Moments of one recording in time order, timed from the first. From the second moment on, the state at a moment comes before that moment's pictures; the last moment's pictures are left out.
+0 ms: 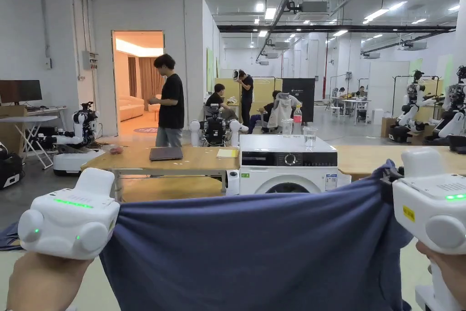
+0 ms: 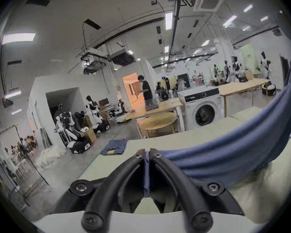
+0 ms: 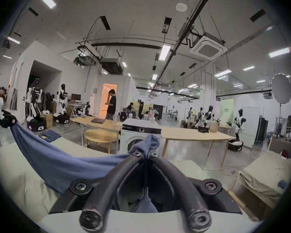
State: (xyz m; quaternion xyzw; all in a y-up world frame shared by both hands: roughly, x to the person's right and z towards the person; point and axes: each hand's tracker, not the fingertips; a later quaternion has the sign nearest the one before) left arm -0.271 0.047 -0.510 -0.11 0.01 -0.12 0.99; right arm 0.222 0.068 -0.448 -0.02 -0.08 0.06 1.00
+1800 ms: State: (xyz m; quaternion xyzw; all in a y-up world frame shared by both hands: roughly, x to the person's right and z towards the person) left arm -0.354 -0.233 -0.262 -0.39 -0.11 -0.04 0.91; right arm 0.123 -0.201 -0.208 -0.27 -0.01 0.02 0.96
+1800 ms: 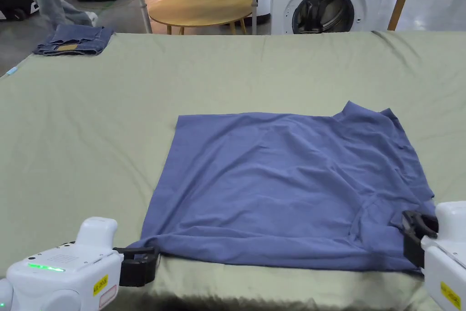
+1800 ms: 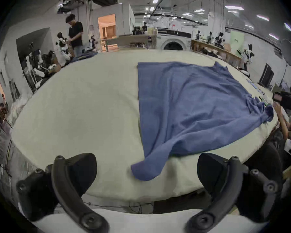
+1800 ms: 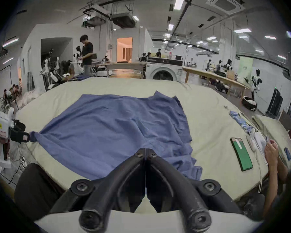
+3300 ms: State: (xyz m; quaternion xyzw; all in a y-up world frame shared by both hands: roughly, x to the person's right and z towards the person) left arm -0.268 -0.204 -0.506 -0.47 -0.09 -0.10 0.87; right arm 0.221 -0.213 -0.420 -0.33 -0.09 0.02 0.94
